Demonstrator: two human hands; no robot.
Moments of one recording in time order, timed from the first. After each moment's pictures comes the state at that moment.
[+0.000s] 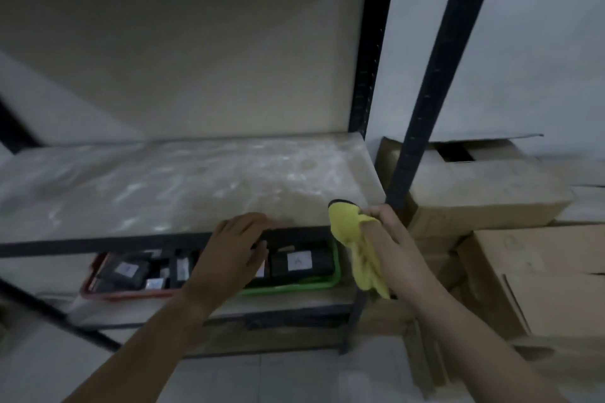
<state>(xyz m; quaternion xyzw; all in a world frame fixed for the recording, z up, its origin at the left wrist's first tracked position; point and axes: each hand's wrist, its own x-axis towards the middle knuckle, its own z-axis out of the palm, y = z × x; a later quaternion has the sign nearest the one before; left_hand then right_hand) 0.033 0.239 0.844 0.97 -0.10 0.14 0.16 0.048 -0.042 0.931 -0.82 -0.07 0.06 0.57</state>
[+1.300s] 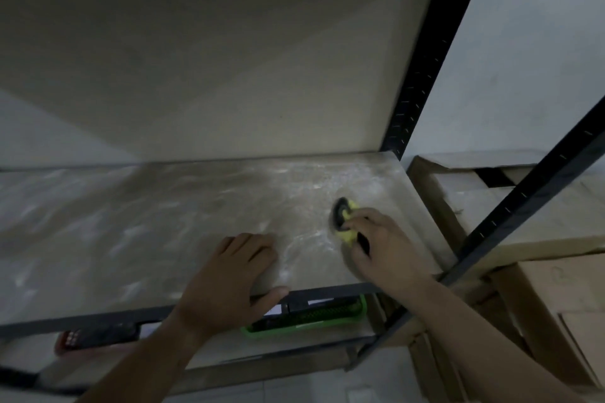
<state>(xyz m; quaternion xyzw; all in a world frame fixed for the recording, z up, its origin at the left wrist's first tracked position) 0.104 0.343 0.836 0.95 -0.23 0.16 0.11 0.169 0.057 0.885 -0.95 -0.21 -0.03 0.24</state>
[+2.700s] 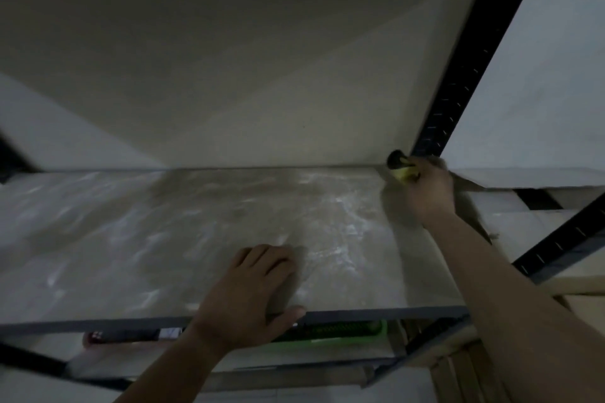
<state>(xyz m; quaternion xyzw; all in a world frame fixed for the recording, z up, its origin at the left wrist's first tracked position) 0.103 0.341 0.843 0.96 -0.21 0.11 0.12 0.315 0.041 0.896 -0.94 0.00 -0.15 0.30</state>
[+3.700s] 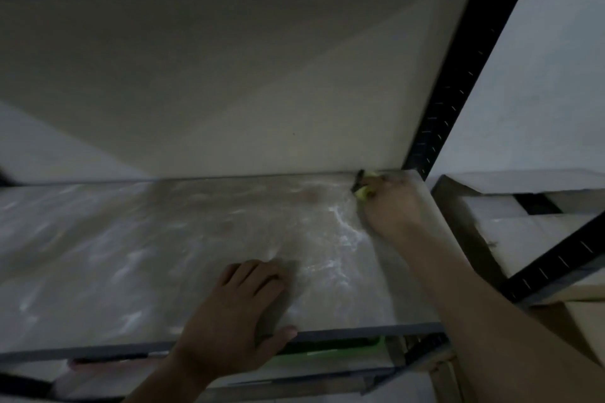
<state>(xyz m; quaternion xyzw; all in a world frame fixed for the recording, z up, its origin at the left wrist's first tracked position) 0.107 0.339 0.844 0.96 -0.22 0.12 0.10 0.318 0.077 0.879 -0.99 -0.10 -0.08 0.10</state>
